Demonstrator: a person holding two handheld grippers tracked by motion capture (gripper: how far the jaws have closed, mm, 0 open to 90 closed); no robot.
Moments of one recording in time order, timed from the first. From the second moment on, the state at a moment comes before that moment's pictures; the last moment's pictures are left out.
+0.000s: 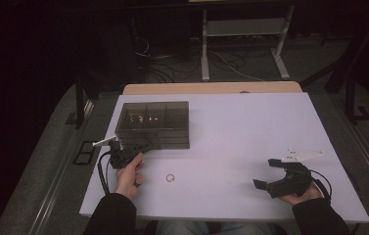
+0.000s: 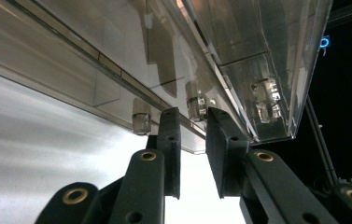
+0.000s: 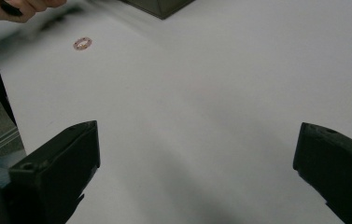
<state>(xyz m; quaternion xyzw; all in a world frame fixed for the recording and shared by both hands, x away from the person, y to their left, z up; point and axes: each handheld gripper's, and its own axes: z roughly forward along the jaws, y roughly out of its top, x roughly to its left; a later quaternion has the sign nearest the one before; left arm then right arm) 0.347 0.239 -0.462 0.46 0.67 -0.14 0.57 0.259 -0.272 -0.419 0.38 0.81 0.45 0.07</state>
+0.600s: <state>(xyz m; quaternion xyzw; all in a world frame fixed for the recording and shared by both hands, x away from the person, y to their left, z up) 0.349 0.240 -0.465 0.44 0.67 -0.16 0.58 0.259 -0.272 -0.419 0.37 0.81 0.45 0.07</state>
